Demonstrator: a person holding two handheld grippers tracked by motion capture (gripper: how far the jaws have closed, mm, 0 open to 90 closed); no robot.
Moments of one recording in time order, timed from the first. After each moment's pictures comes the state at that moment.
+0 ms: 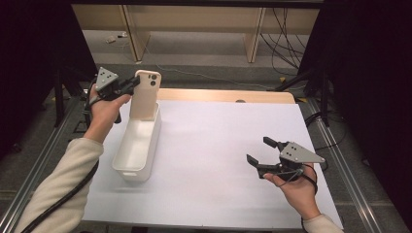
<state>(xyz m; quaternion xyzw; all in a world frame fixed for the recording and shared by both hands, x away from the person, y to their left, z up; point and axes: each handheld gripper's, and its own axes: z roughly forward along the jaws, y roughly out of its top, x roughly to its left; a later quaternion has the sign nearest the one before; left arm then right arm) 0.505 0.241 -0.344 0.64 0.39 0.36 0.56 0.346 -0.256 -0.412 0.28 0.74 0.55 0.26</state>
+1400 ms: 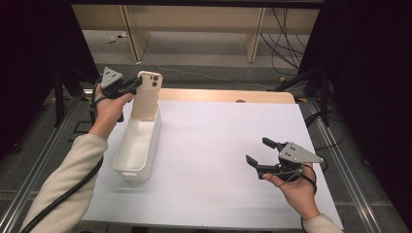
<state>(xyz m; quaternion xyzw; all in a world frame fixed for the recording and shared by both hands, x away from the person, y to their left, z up) 0.524 0.241 -0.356 0.64 0.40 0.36 0.54 0.347 -0.255 -0.415 0.29 0.74 0.55 0.25</state>
